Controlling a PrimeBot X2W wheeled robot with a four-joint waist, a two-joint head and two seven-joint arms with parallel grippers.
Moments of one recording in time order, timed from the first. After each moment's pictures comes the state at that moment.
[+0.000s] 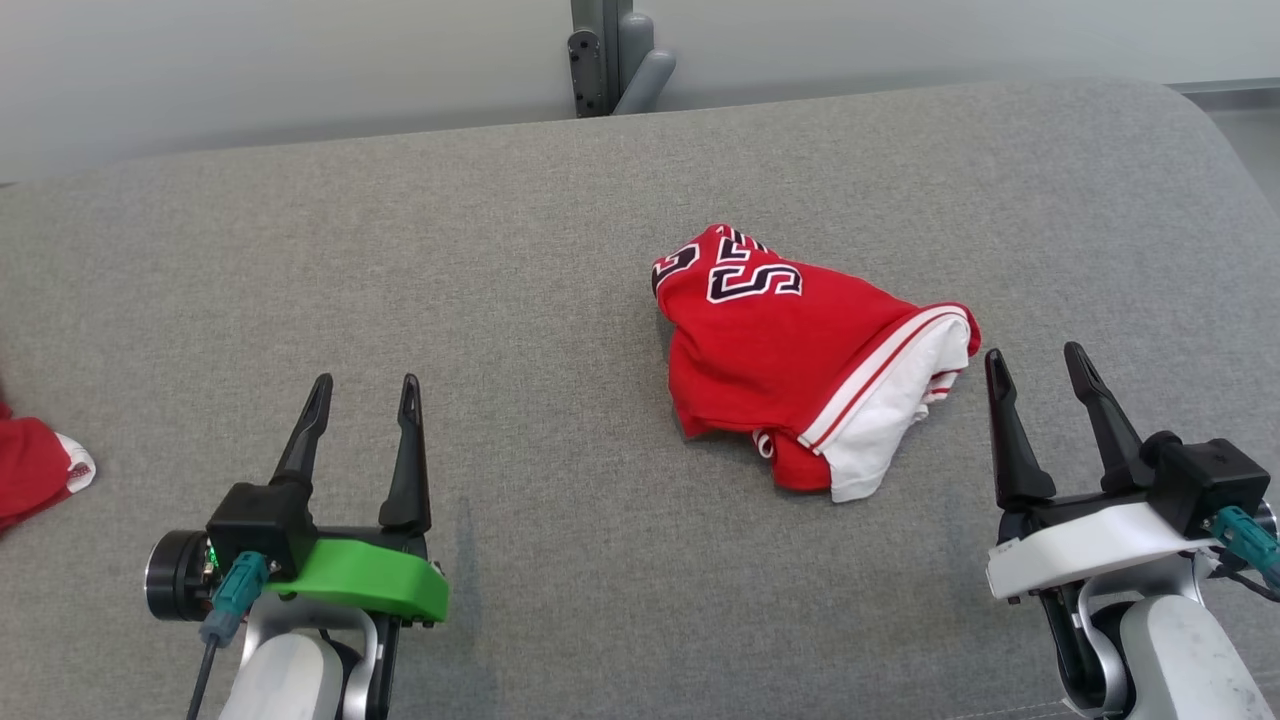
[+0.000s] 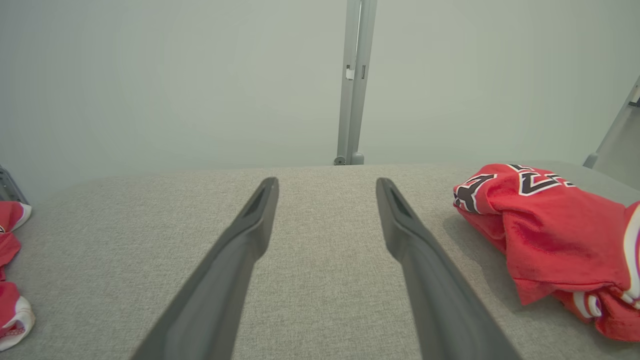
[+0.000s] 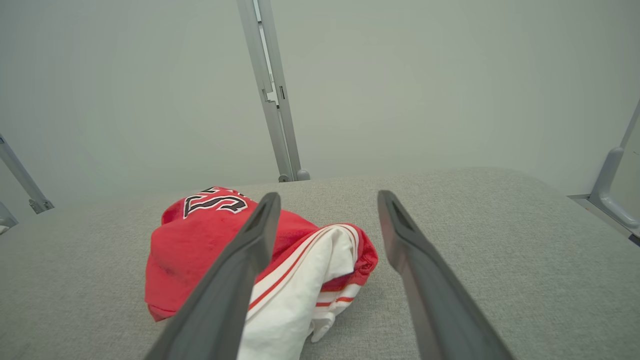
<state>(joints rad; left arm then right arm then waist) -0.17 0.17 -0.26 0.15 -0.31 0.09 -0.22 -0.11 -0.11 0.02 0.06 0.24 0.13 -0.20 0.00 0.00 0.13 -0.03</state>
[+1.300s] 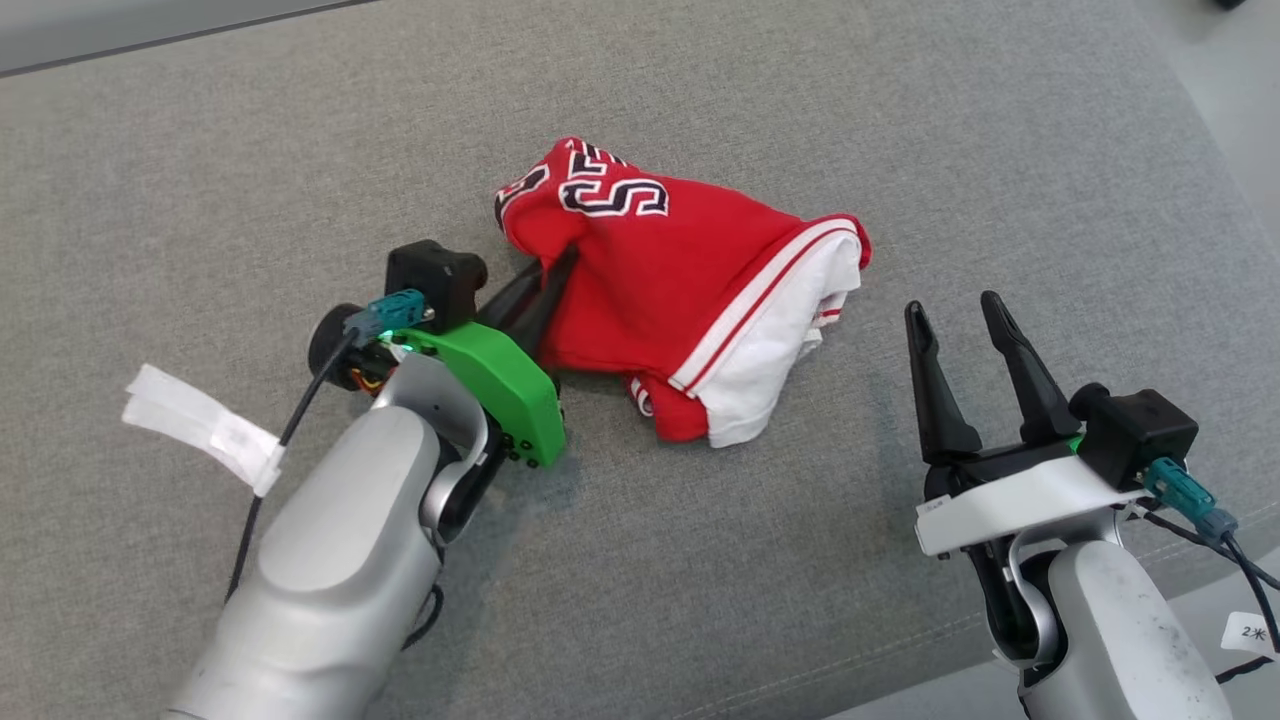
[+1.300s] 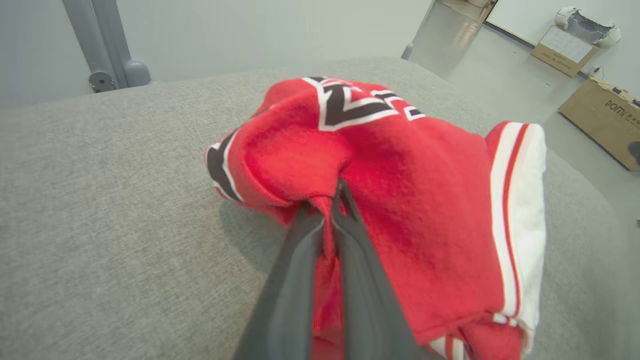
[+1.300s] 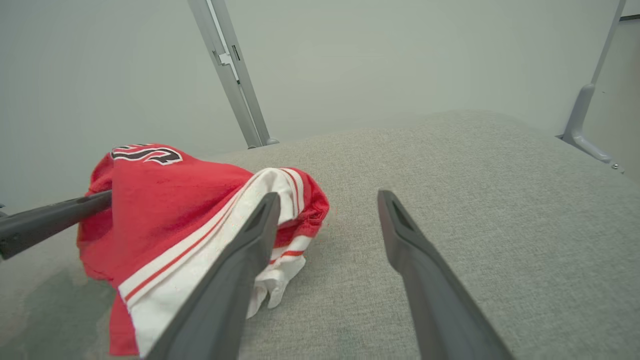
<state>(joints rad) -0.68 0.13 -0.60 0.56 -0.58 -0.13 -0.03 -0.23 -0.08 0.13 0.14 0.30 0.13 -0.25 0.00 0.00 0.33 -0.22</state>
